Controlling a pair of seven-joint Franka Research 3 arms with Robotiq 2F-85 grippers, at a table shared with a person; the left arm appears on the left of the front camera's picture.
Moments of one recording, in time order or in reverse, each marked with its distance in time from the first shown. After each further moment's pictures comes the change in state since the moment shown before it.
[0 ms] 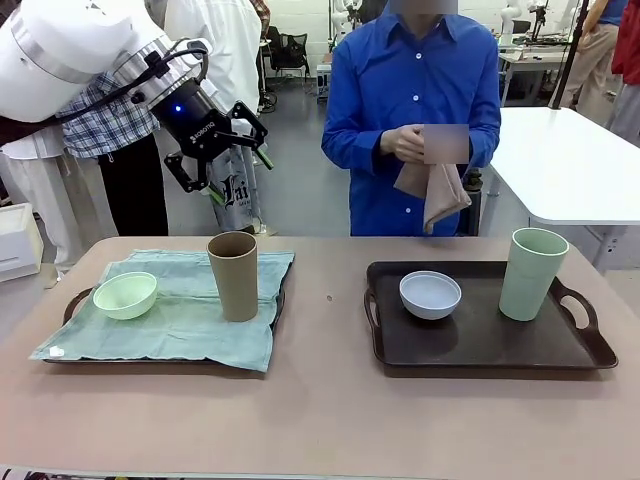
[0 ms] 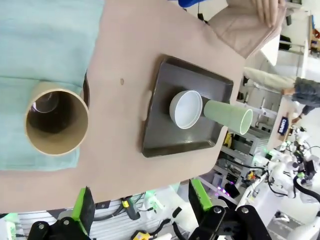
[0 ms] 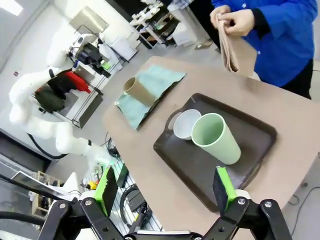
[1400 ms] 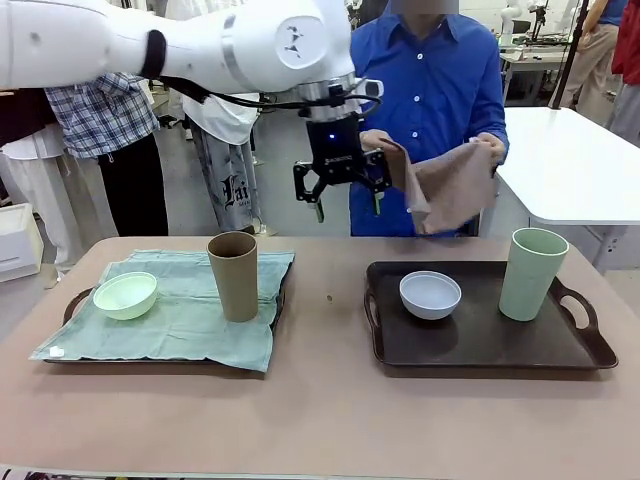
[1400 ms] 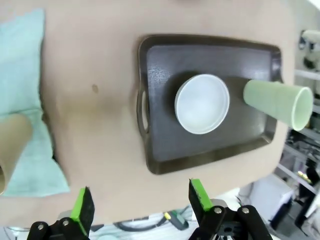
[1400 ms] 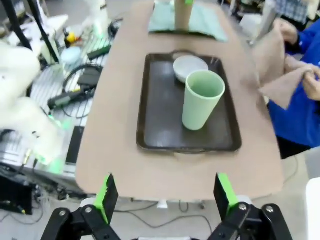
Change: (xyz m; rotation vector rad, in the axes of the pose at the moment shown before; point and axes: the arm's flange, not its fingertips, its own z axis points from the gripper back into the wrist) left arm -0.023 -0.167 -0.152 0.399 0.029 -0.276; right arm -0.002 -0.079 0.022 0.151 0.366 0.955
